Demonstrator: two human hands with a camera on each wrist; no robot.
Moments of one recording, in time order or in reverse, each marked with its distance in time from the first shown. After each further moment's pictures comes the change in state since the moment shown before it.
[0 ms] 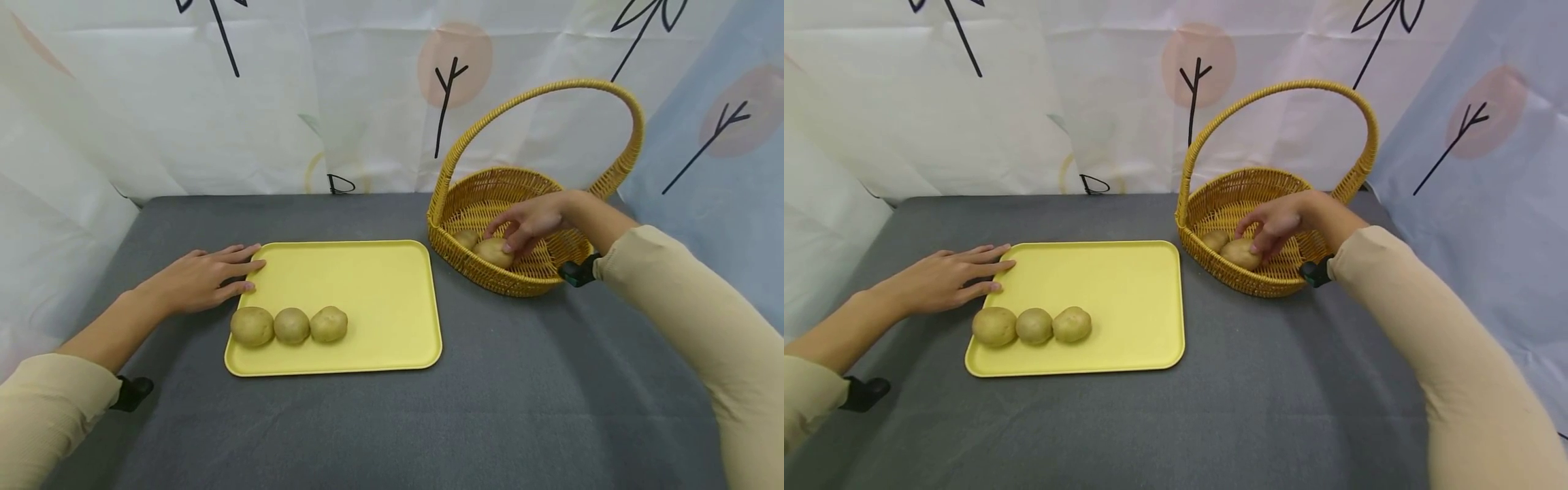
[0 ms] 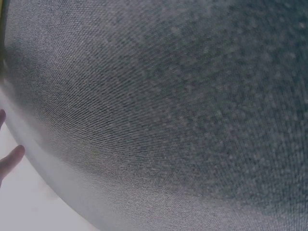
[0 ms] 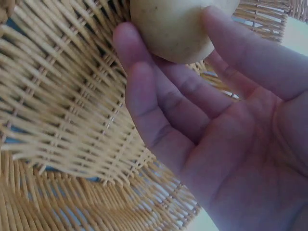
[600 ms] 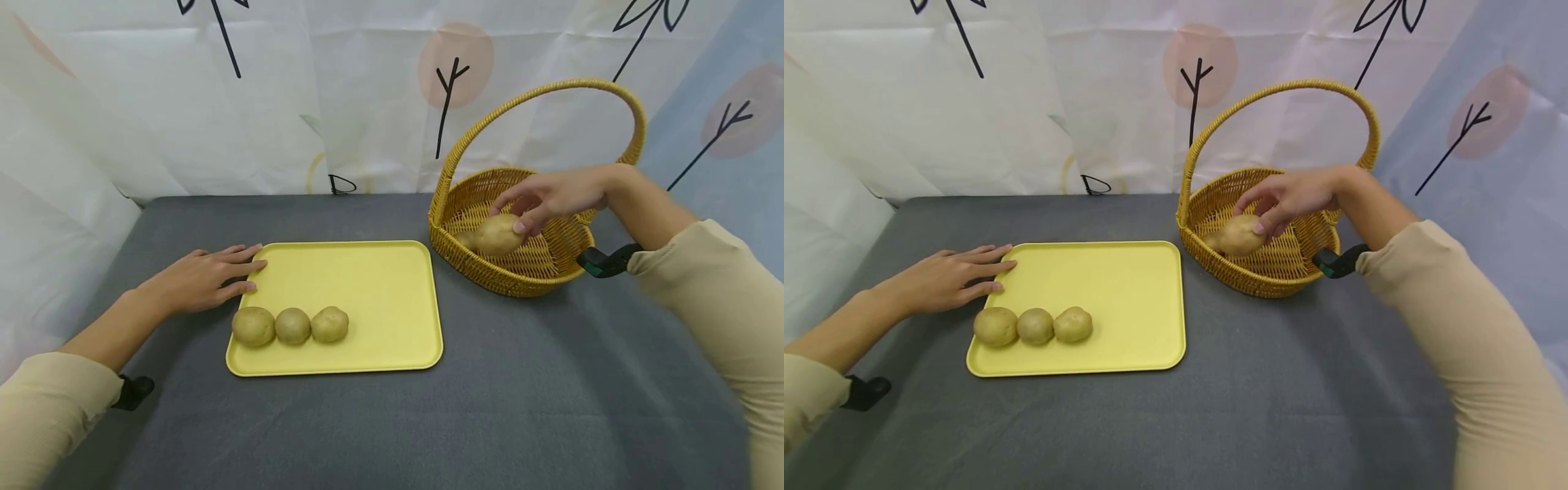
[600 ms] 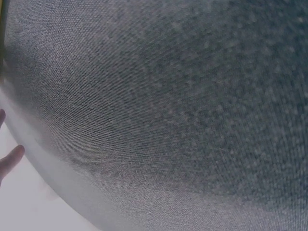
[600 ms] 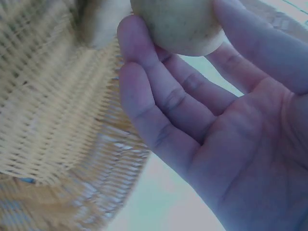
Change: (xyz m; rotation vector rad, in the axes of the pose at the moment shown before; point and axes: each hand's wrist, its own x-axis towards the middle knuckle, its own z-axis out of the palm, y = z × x) left_hand 0.000 0.001 -0.001 0.013 0.004 0.009; right_hand -0.047 -0.033 0.000 -0.197 0.122 -0.140
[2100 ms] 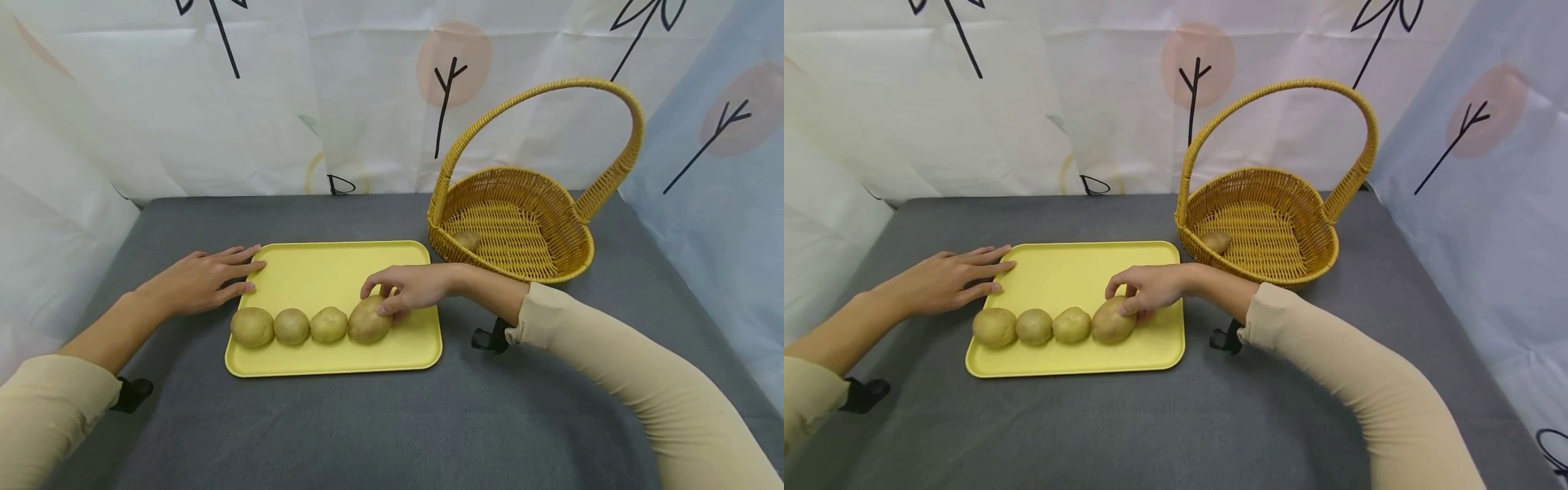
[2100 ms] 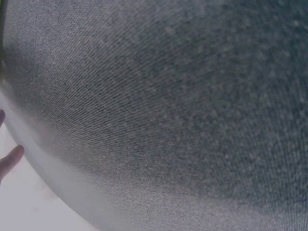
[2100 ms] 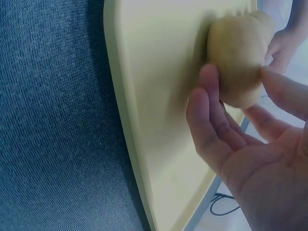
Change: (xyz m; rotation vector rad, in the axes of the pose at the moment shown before) left_hand 0.001 0.000 0.001 0.007 -0.005 -0.009; right_hand 0.137 -0.084 0.133 0.101 -0.054 -0.299
